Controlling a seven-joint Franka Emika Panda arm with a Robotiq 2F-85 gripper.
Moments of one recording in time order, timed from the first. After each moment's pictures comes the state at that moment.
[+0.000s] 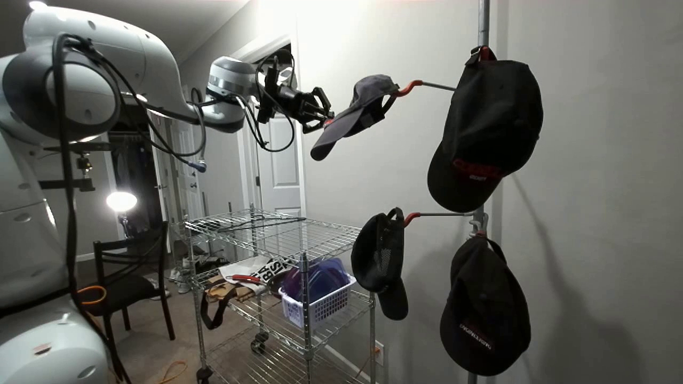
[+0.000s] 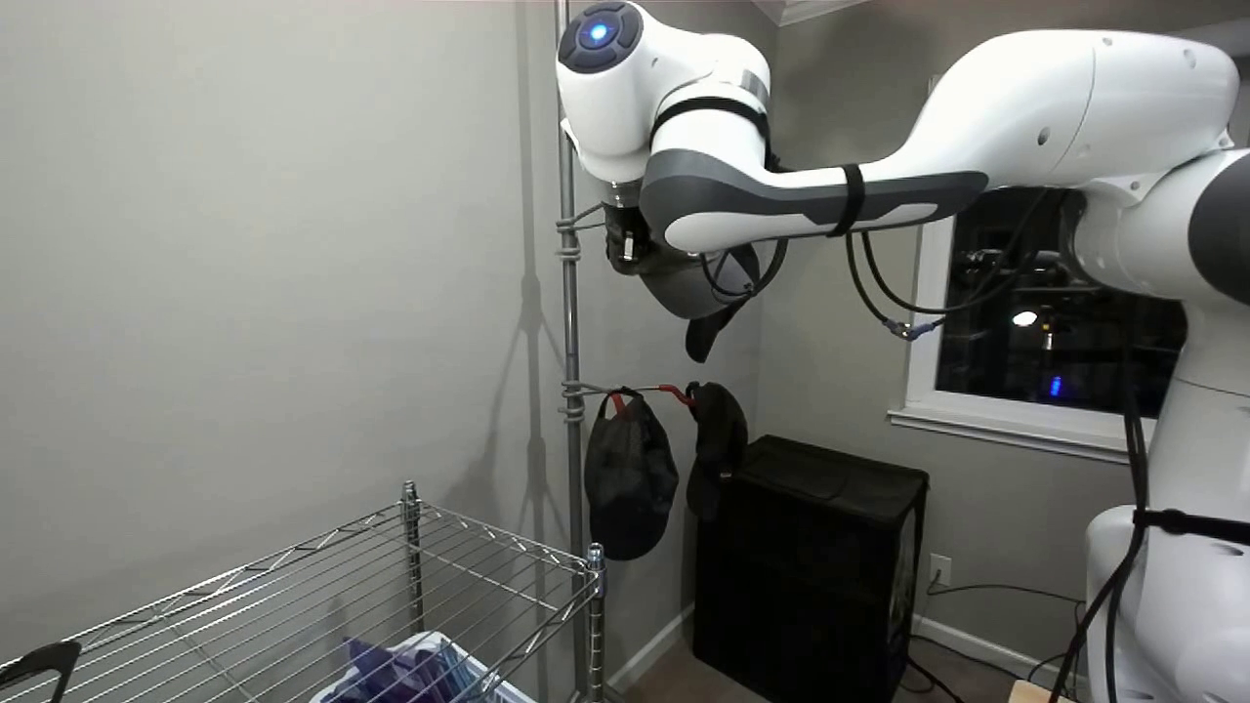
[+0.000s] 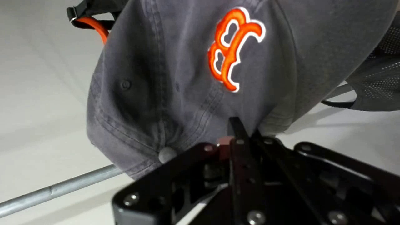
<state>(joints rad) 0.31 -0.10 0.29 -1.60 -1.13 1.59 0.08</state>
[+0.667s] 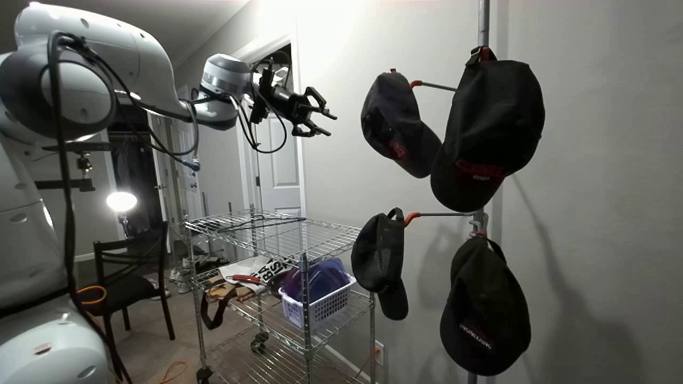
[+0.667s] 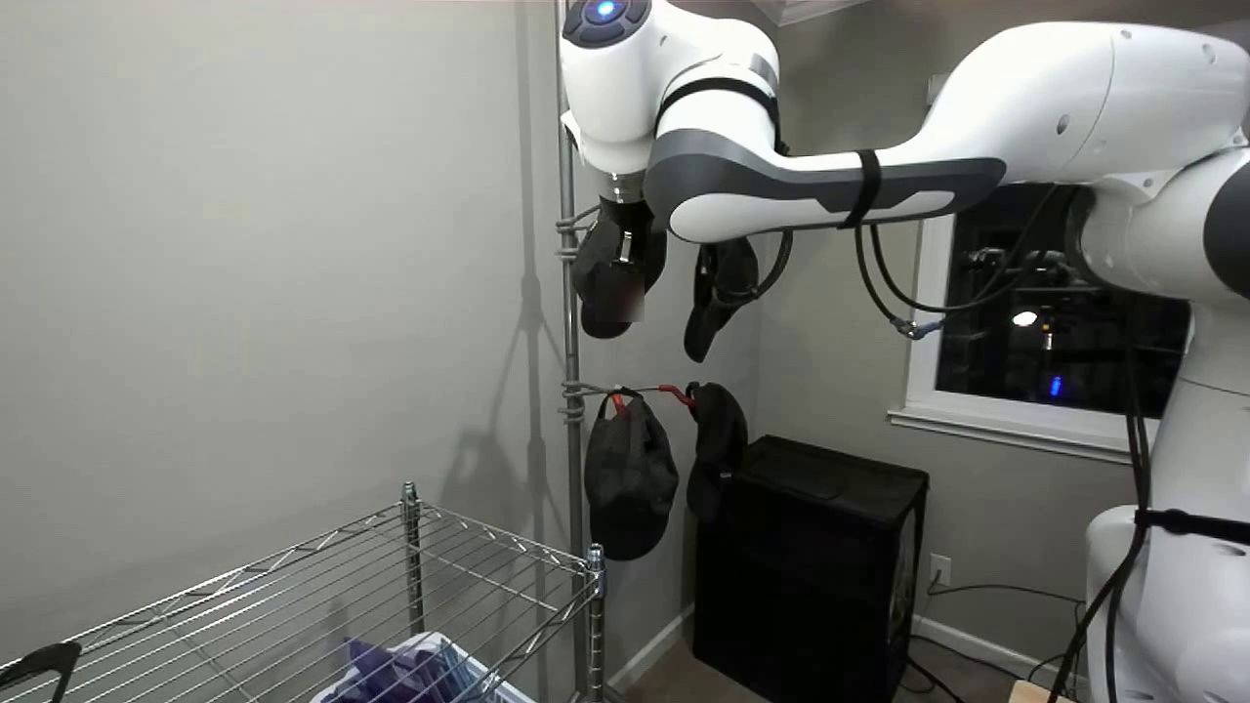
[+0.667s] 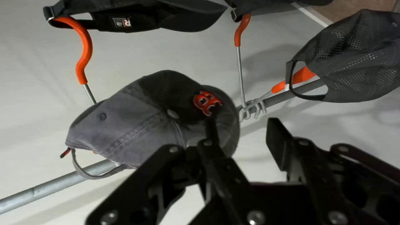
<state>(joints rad) 0.31 -0.12 0.31 -1.60 -1.06 1.59 0.08</state>
